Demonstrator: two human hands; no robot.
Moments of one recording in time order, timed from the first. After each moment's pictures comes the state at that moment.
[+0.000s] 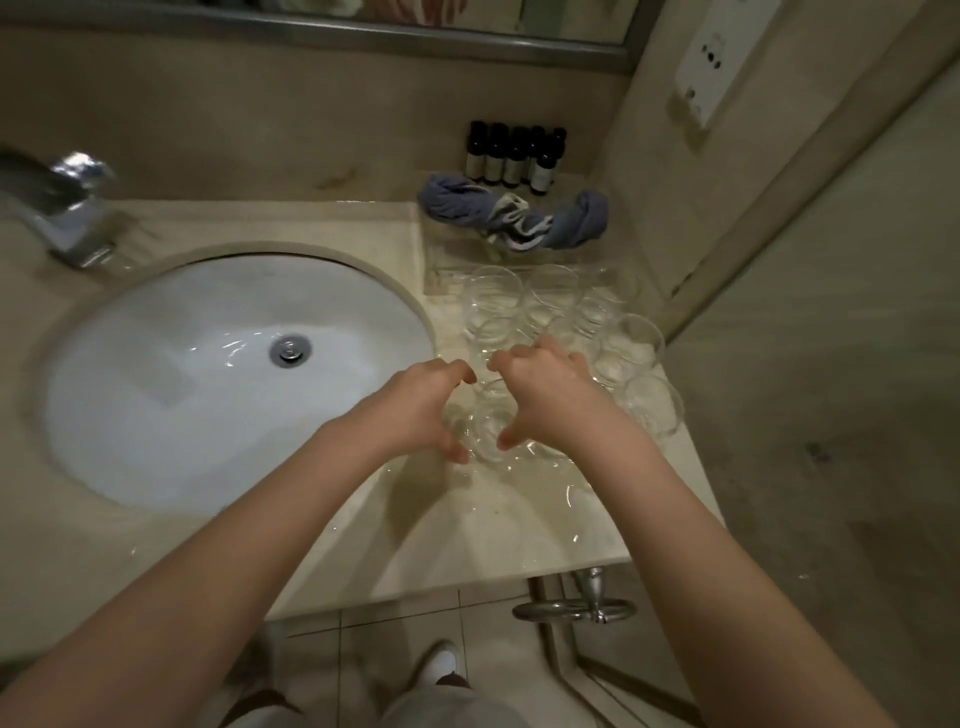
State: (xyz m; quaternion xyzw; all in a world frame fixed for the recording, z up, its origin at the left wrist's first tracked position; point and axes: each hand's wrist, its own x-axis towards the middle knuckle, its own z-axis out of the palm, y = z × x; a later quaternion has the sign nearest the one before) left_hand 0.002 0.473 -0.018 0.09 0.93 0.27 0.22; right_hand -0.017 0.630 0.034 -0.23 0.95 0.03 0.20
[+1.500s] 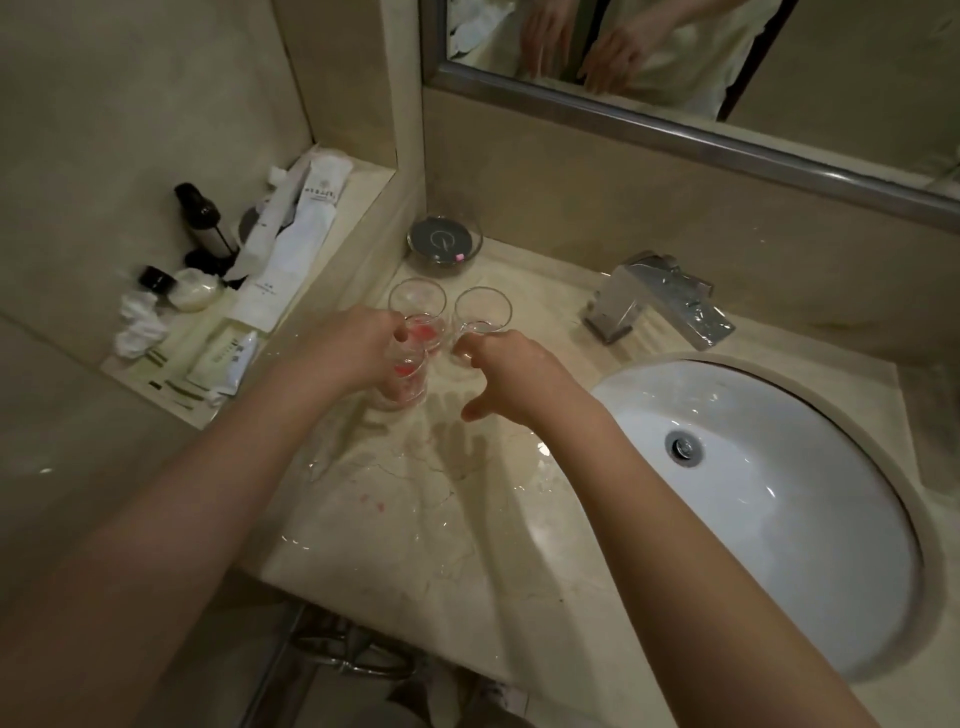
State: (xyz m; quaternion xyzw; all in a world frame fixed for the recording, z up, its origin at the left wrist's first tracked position) left_hand 0.136 -0.119 0.038 -0.24 0.94 0.16 0.16; right_hand 0.048 0.044 0.041 -0.45 0.86 -0.09 0.21
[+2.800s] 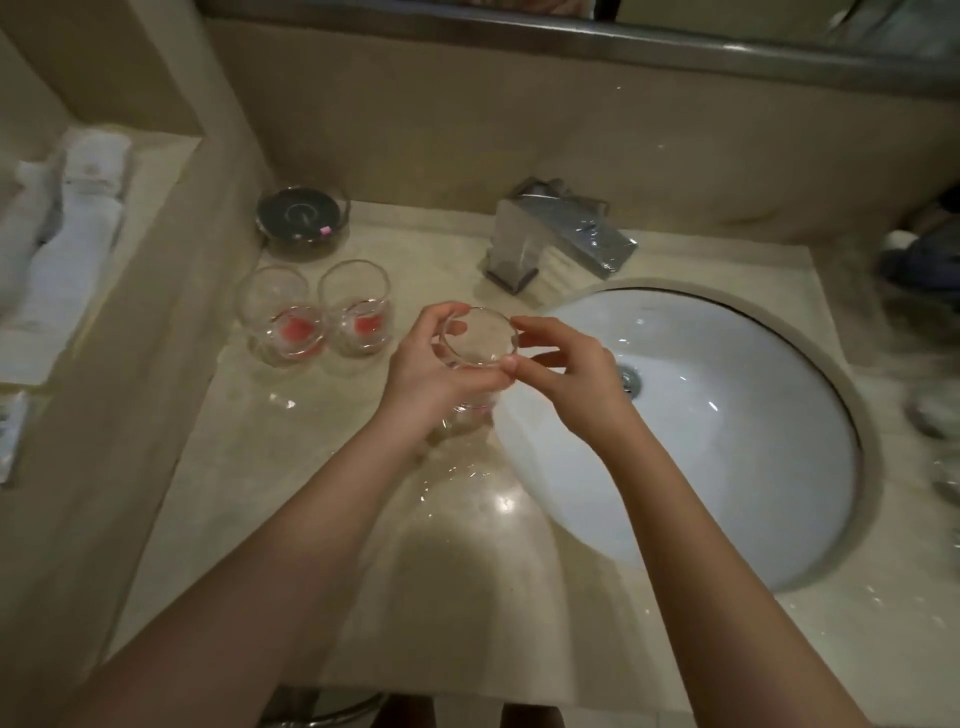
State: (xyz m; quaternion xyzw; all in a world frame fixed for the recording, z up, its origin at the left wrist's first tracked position) left_hand 0.065 0.031 -0.026 -0.25 0.72 0.65 -0.04; right_hand 0.013 0.175 -0.014 -0.14 0.82 -0.53 0.18
